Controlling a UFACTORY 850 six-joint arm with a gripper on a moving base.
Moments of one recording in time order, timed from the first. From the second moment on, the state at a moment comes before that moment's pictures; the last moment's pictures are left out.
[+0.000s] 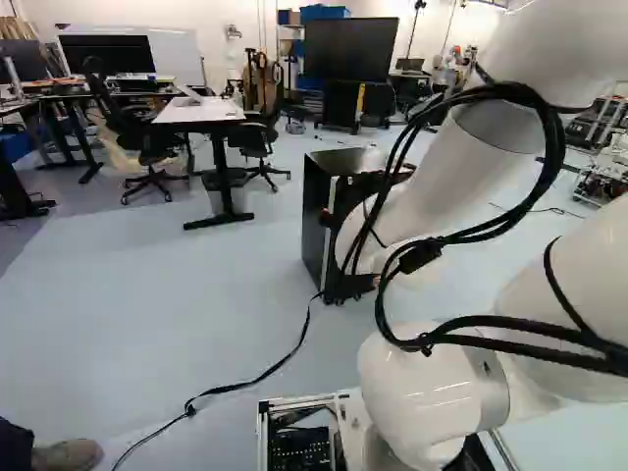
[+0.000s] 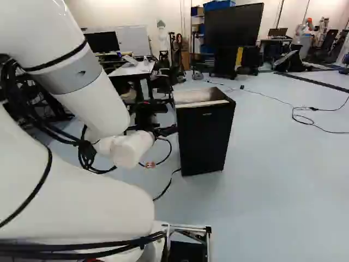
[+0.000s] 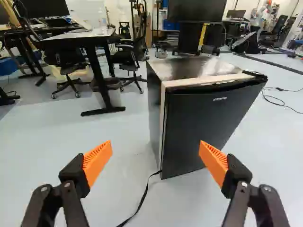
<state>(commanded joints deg) 0.0 16.0 -5.0 0.0 50.0 0.0</state>
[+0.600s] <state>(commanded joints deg) 0.0 14.9 -5.9 0.0 50.0 0.0</state>
